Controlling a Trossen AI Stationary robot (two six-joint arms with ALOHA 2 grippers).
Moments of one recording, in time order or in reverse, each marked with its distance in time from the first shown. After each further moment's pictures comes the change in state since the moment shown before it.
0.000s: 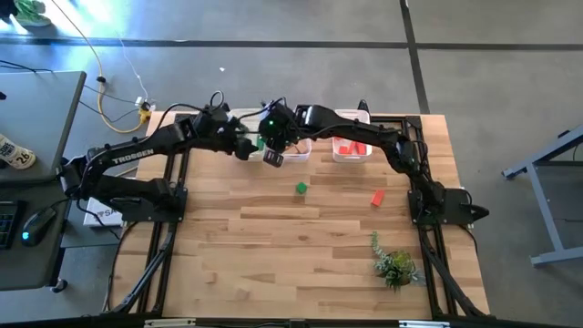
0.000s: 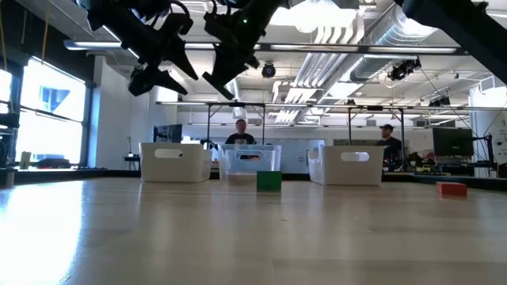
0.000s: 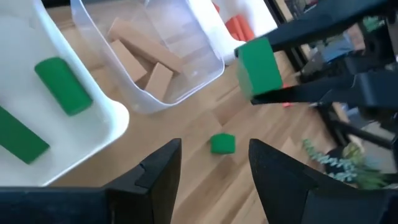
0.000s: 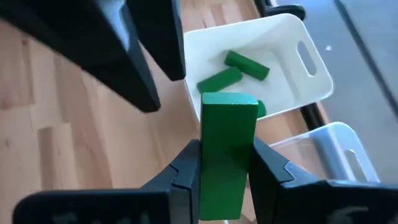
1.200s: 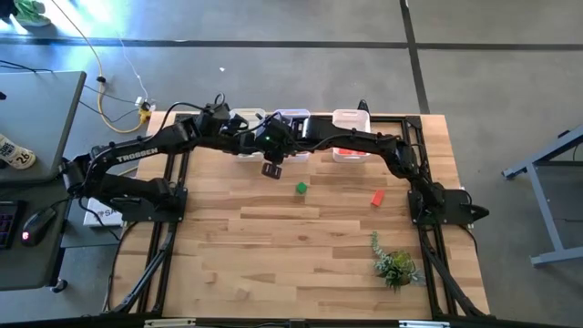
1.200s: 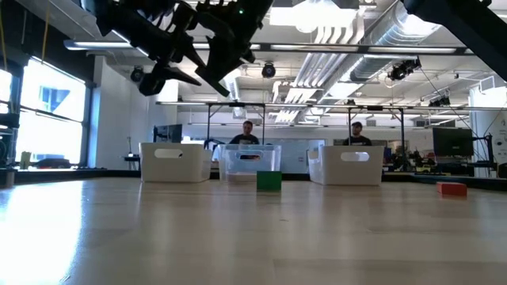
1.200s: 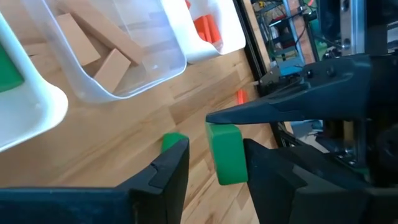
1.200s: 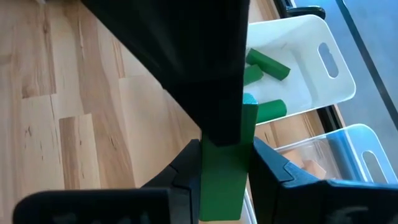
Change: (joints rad) left arm -0.001 0.040 0.001 0.122 0.110 -0.209; right arm 0.078 0.002 -0.002 -0.009 0.049 0.021
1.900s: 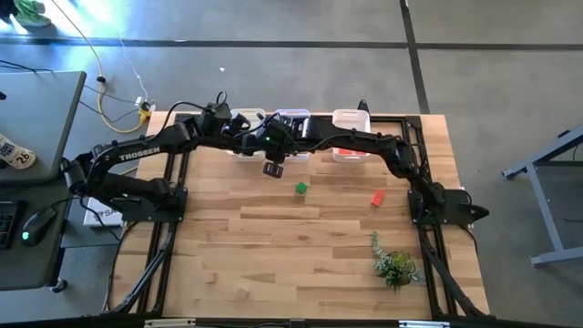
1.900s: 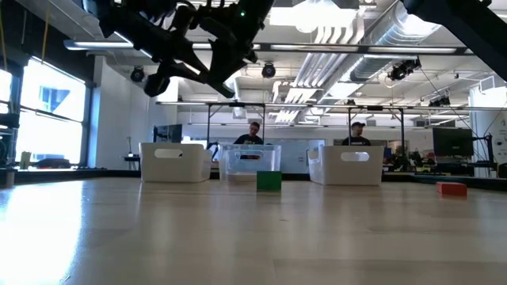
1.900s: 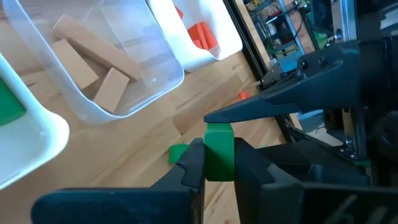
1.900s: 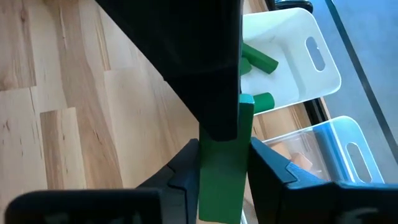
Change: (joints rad) left arm 0.001 0.022 0.000 0.034 -0.015 0.123; right arm 0.000 0.000 0.000 -0.030 0.040 -0.003
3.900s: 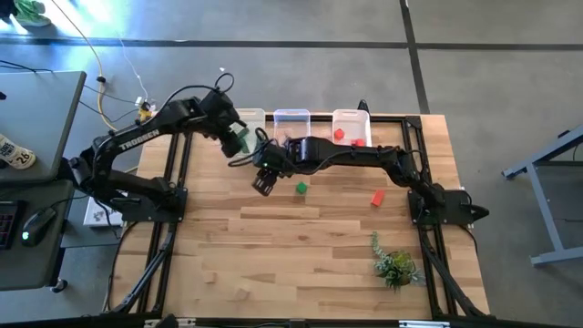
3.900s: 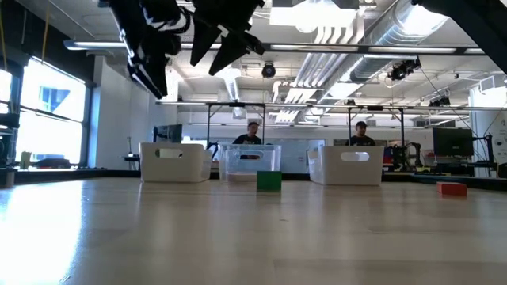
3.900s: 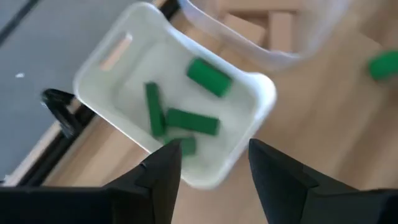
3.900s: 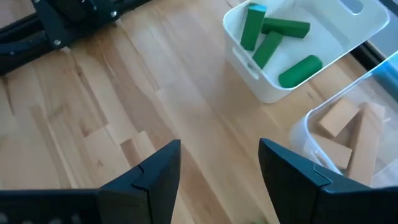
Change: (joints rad) left arm 0.113 0.090 0.294 -0.677 -0.361 0.782; right arm 0.131 -0.002 0.002 -0.013 0.064 0.475
